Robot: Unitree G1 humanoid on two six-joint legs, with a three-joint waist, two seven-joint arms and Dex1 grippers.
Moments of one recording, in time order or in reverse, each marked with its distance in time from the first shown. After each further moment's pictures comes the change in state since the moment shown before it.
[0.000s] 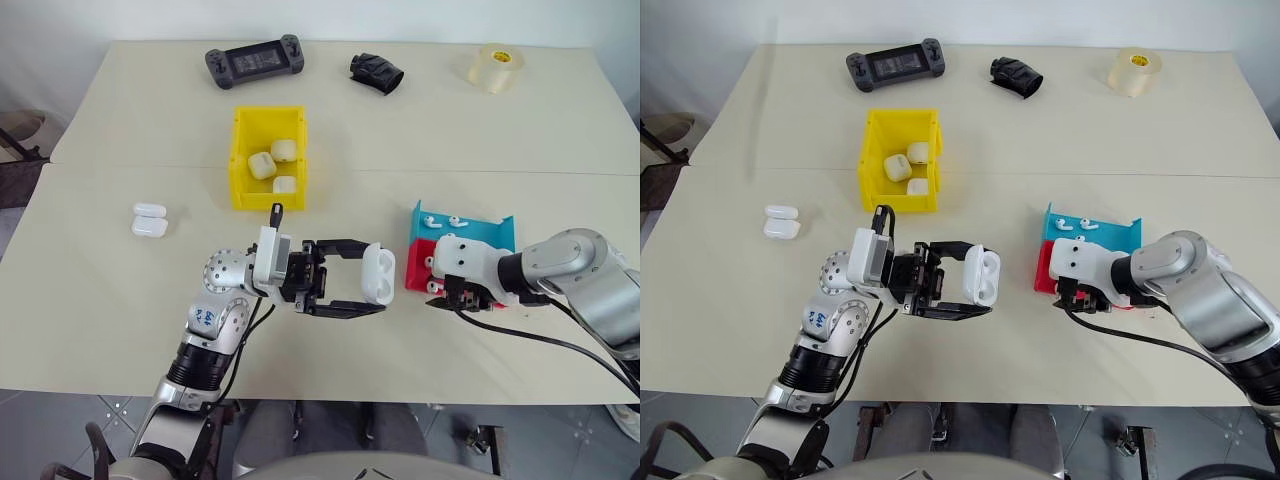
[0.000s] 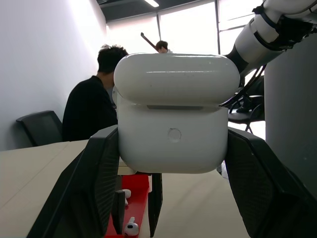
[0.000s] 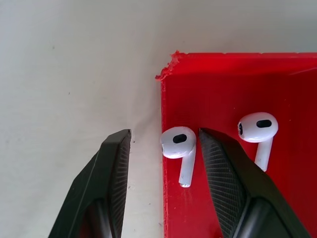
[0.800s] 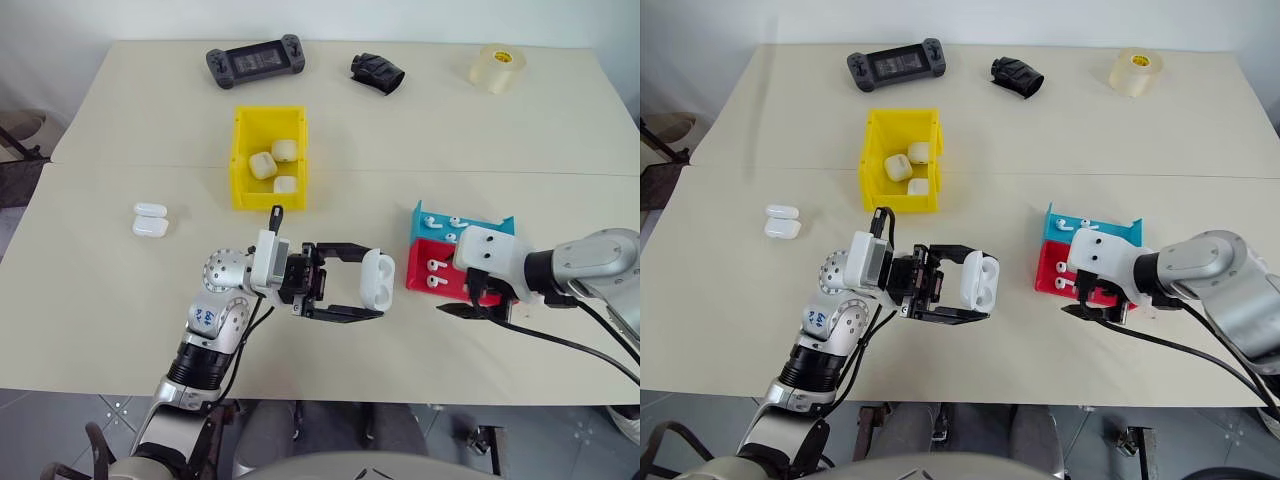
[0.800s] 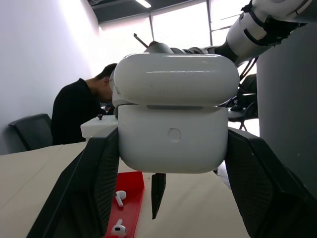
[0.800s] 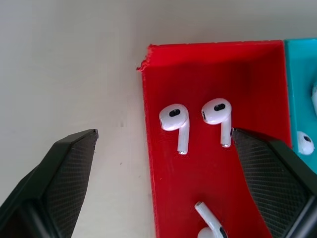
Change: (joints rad) left arm 0.002 -0.003 0.001 0.002 0.000 -0.009 -0.037; right arm 0.064 -0.106 -0.093 -0.068 0.134 0.012 -0.081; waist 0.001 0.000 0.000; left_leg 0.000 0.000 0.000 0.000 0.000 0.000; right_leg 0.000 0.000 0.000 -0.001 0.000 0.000
